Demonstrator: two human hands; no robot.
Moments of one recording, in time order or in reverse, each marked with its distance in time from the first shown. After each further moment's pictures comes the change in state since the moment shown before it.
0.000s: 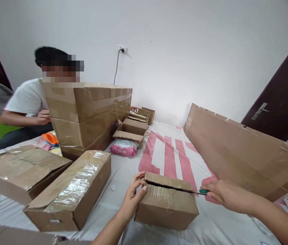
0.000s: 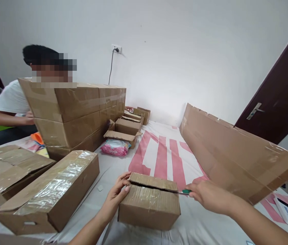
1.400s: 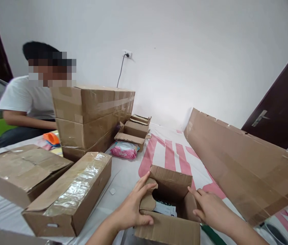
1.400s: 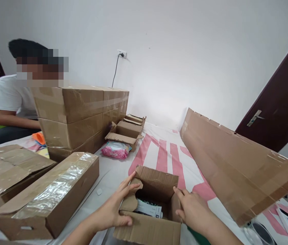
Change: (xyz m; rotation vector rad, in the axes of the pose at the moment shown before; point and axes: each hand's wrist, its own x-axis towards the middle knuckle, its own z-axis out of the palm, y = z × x) left_hand 0.003 0.021 -0.021 0.375 -0.466 0.141; right_hand 0.022 -0.055 0.045 -0.043 -0.269 0.241
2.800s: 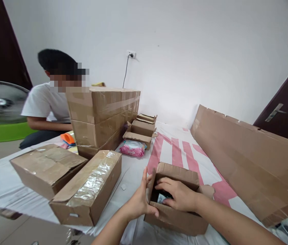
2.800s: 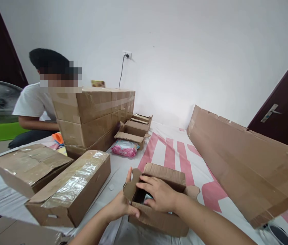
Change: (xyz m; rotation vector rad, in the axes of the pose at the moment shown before) left_hand -0.003 -0.024 0.015 -0.467 0.124 -0.108; right_hand 0.078 -0.093 -0.002 0.295 -0.003 -0.635
